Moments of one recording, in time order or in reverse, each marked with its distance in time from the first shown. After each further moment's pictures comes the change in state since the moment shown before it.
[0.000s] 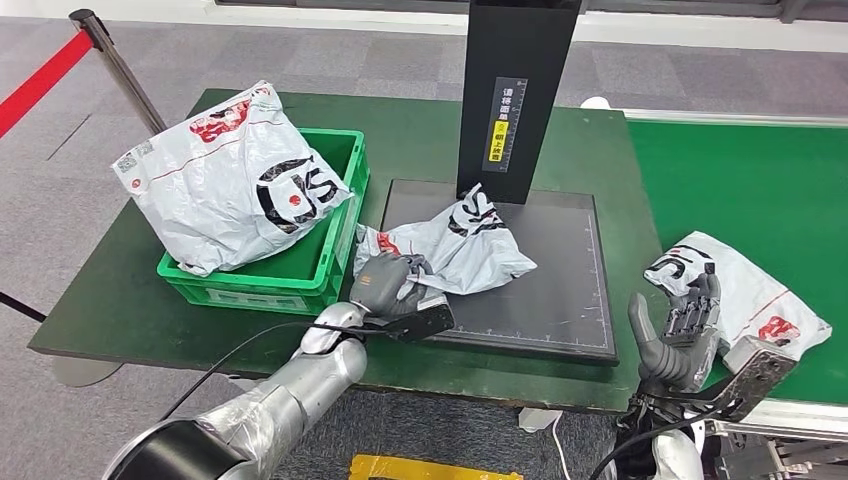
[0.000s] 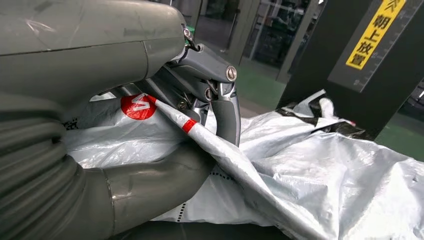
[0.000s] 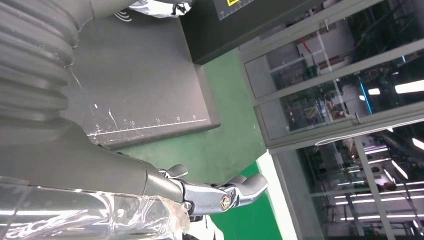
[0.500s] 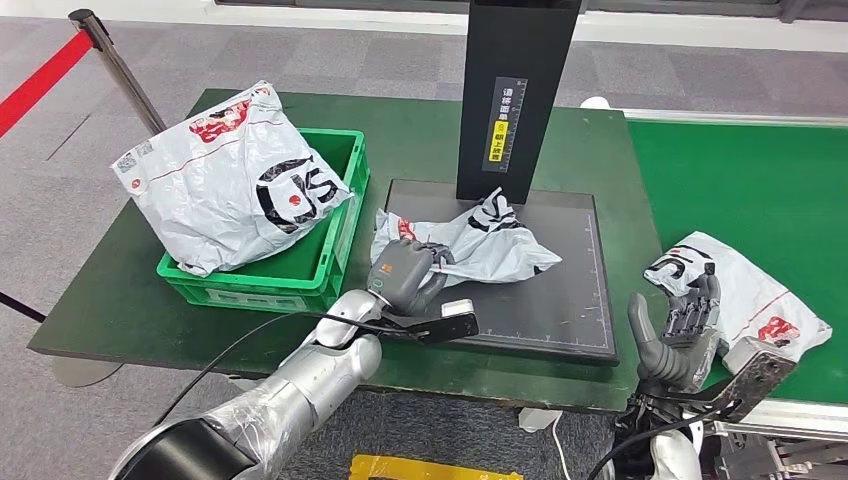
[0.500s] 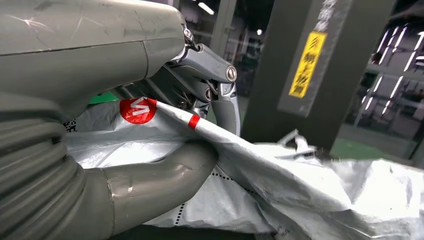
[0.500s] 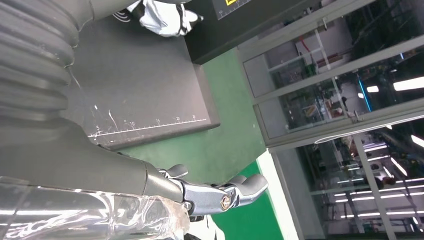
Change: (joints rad) left arm -0.007 -0.026 -0.065 -0.101 -0.161 0.032 0.064; right arm 0.001 0.008 0.000 0.000 -0.004 -0.008 -0.005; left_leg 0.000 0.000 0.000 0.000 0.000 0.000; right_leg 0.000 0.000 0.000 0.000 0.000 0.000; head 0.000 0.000
